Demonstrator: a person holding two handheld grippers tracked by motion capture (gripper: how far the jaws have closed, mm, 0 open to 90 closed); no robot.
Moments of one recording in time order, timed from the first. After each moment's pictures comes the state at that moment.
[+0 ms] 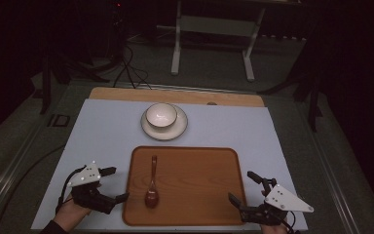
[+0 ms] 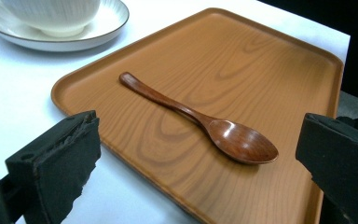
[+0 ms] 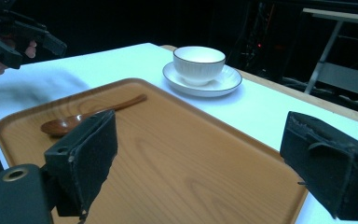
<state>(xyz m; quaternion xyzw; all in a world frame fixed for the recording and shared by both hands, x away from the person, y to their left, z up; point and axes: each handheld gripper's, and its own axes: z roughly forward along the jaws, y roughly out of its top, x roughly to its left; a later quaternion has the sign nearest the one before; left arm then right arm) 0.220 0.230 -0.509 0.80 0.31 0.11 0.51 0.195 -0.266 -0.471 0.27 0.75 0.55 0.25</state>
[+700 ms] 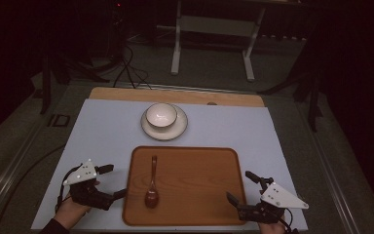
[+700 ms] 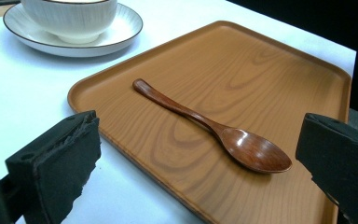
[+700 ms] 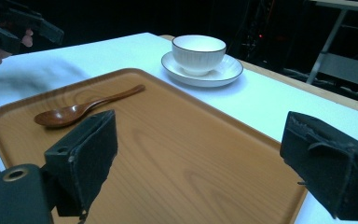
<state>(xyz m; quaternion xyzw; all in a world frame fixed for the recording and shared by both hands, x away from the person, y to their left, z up) 0.225 0.238 -0.513 0.78 0.33 0.12 0.52 0.201 -0.263 -0.477 0.27 0.76 0.54 0.25</state>
